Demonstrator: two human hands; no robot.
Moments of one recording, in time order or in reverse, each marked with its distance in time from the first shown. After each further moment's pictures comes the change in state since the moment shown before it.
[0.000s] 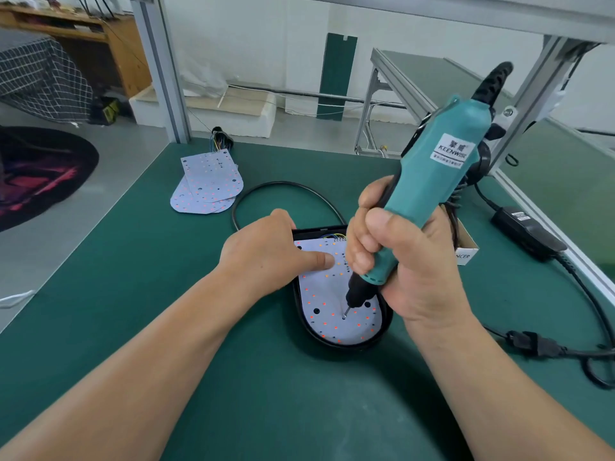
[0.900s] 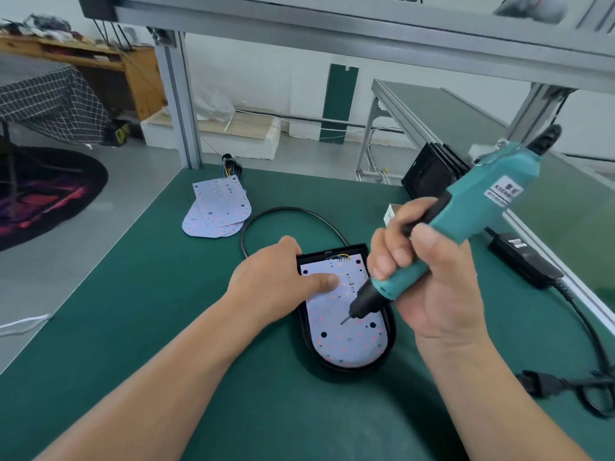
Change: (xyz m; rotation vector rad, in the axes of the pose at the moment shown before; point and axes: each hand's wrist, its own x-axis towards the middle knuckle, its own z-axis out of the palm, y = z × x) left_hand -0.010 -0.001 -0.005 -0.056 -0.040 0.015; right_hand 0.005 -0.012 -0.012 0.158 -0.065 -0.078
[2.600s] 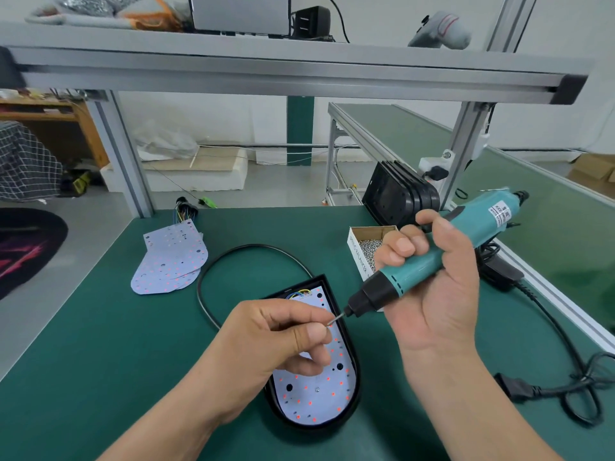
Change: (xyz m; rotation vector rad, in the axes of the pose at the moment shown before) left_hand -0.034 0.029 -0.002 -1.124 -0.368 0.176; right_hand 0.011 -0.022 -0.028 0.388 0.480 -0.177
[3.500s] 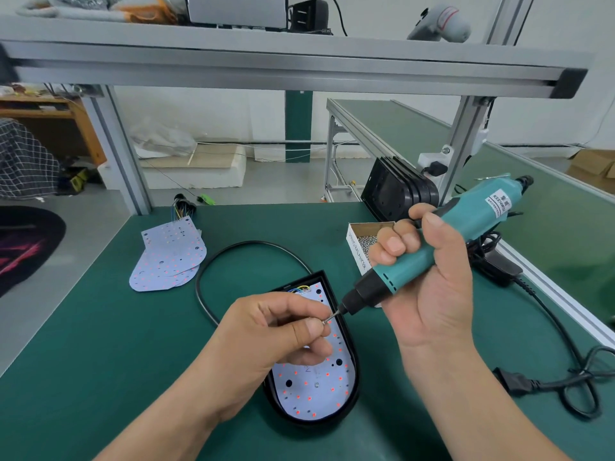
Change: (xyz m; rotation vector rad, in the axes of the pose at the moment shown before) left_hand -0.001 0.000 0.001 -0.040 0.021 0.006; right_hand -0.002 0.001 0.001 -0.104 -0.055 -0.005
